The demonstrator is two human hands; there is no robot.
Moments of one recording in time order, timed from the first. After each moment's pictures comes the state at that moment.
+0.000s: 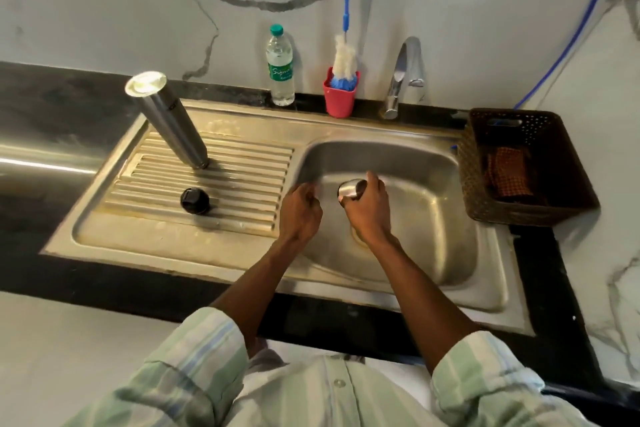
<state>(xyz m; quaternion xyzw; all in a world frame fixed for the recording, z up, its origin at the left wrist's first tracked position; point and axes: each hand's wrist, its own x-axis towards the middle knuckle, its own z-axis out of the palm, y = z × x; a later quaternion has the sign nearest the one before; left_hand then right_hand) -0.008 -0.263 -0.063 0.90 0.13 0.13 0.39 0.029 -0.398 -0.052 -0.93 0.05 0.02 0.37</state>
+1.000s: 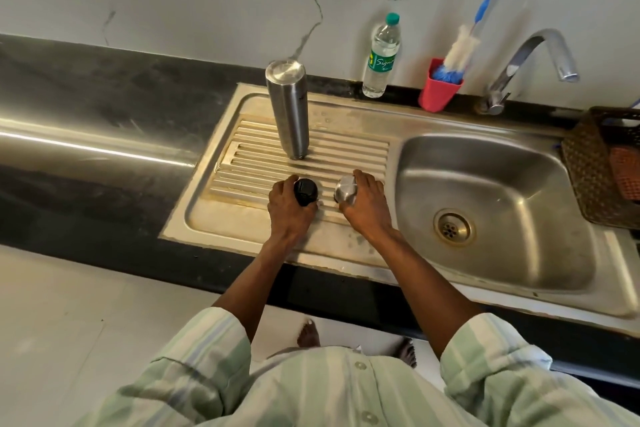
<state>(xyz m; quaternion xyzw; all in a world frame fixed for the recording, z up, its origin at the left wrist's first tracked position) -0.064 -0.025 -0.089 0.88 0.21 0.09 0.41 -0.015 -0.185 -0.068 -0.95 -0.09 0.07 0.31</state>
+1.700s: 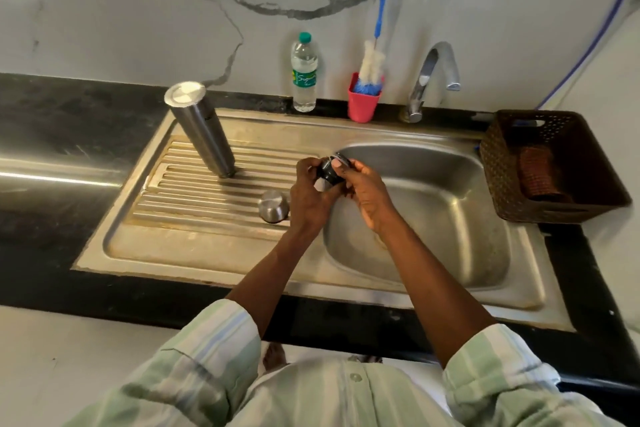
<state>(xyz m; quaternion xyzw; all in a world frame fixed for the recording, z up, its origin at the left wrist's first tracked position) -0.003 -0.210 -0.034 0.77 0.11 0.15 0.61 0.029 -0.319 0.005 -0.64 0.05 0.18 0.75</state>
